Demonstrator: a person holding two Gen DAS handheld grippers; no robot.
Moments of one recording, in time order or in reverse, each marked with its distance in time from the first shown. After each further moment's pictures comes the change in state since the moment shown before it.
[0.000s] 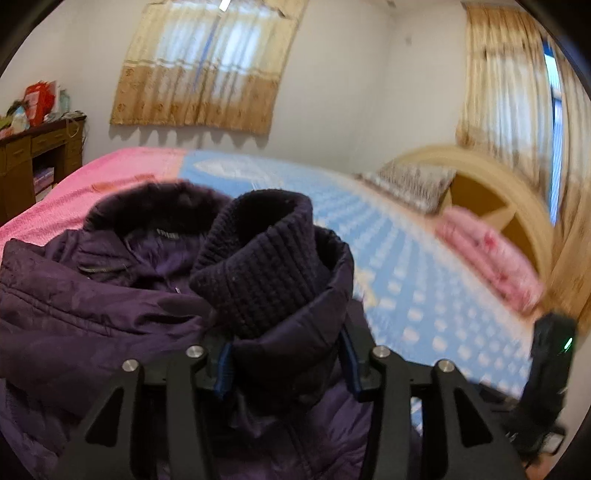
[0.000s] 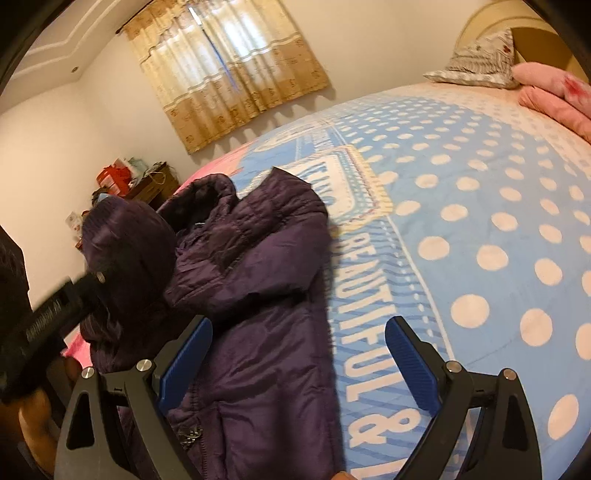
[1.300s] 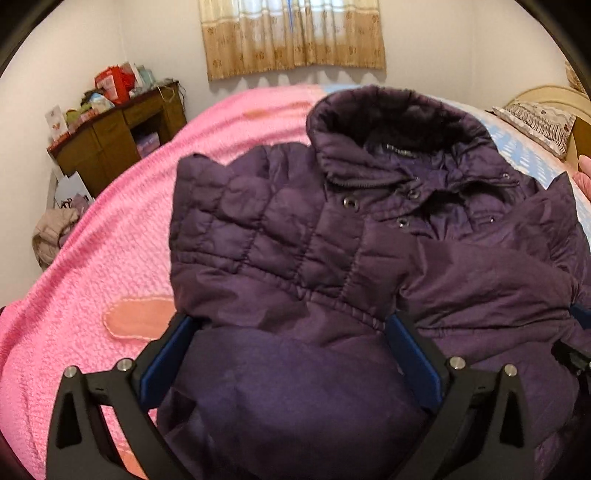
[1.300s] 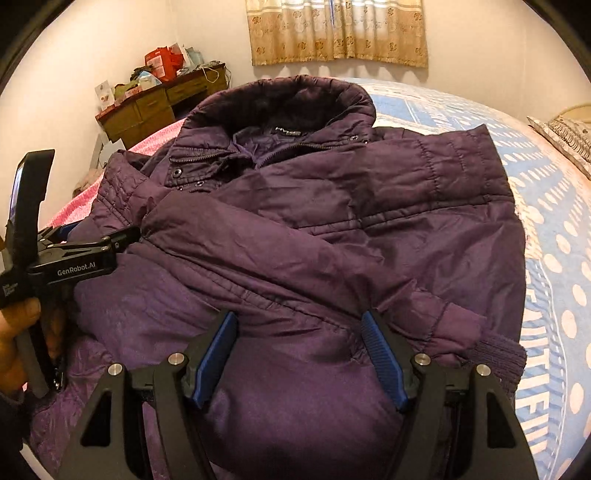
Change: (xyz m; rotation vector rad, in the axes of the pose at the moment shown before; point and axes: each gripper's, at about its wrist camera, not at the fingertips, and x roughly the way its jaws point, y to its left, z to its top) left arm -0.020 0.196 -0.025 -0.008 0.241 0.506; right arm 0.109 0.139 -0.028 -0.436 0.230 -0.010
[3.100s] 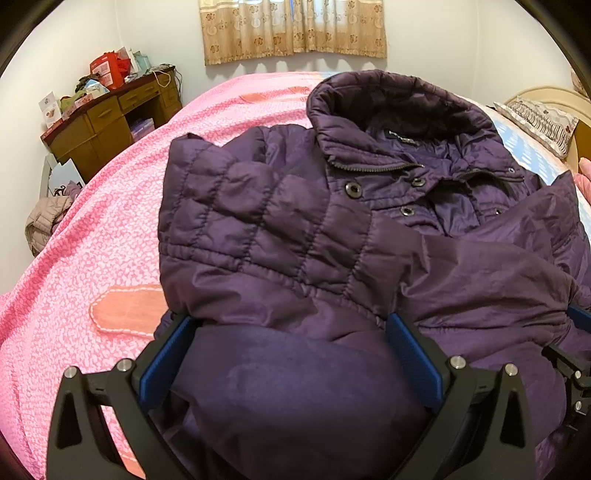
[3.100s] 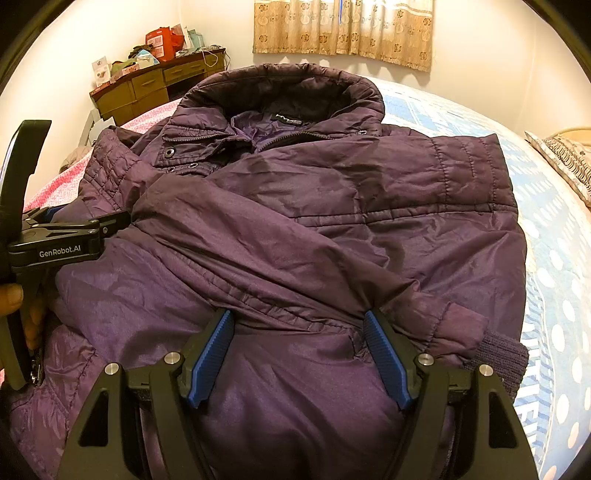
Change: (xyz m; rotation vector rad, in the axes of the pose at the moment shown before) left arm 0.014 0.002 0.003 -0.018 0.042 -0.034; right arm 0.011 0.015 0.005 -0.062 0.033 -0.086
